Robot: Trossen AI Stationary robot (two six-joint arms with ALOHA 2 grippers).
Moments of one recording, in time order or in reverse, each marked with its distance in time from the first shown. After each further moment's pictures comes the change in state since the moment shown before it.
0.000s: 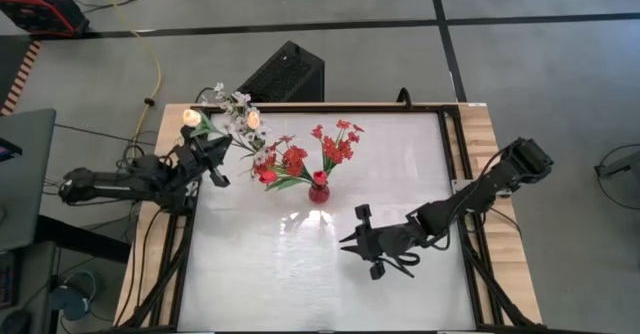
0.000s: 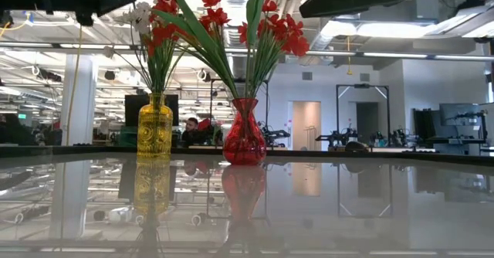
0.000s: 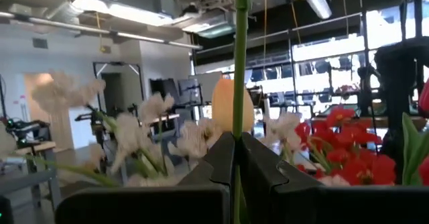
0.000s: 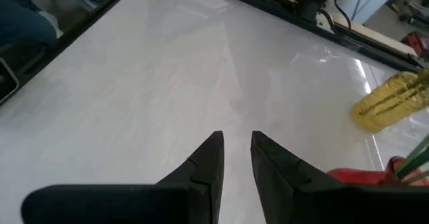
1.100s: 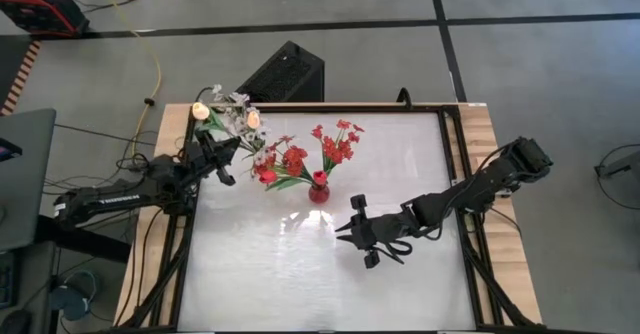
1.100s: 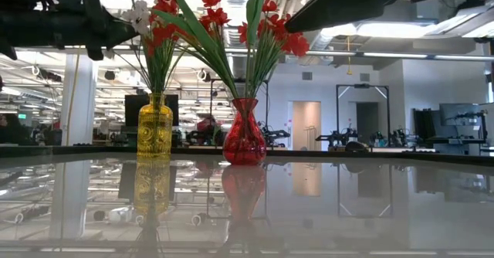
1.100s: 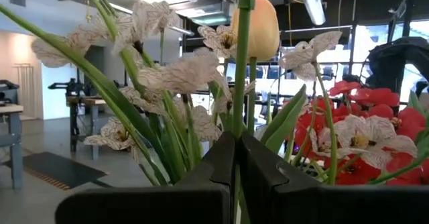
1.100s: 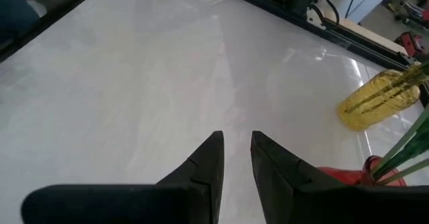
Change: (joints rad) left arm 0.320 0.017 -0.174 0.093 0.328 -0.312; right arm -0.086 0.001 0.000 0.000 -0.053 -0.065
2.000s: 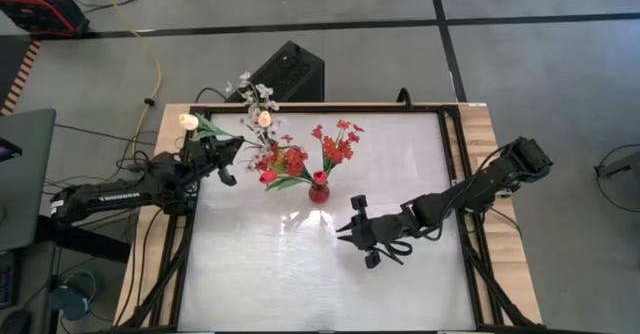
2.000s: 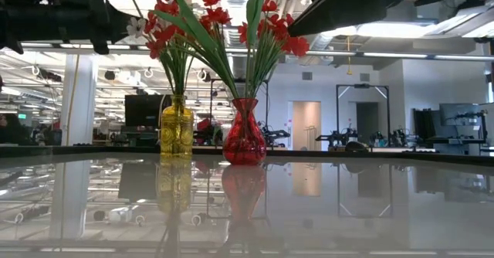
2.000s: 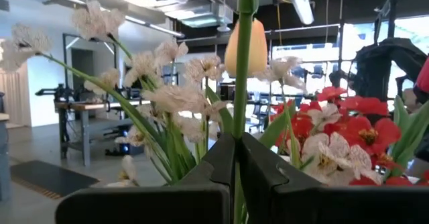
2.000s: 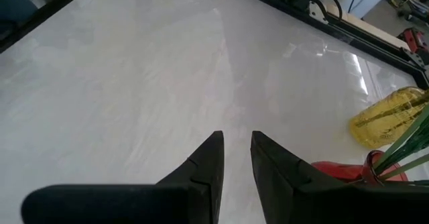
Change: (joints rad) left arm 0.000 0.085 0.043 0.048 0.040 0.016; right arm 0.002 0.000 0.000 -0.022 0.000 0.003
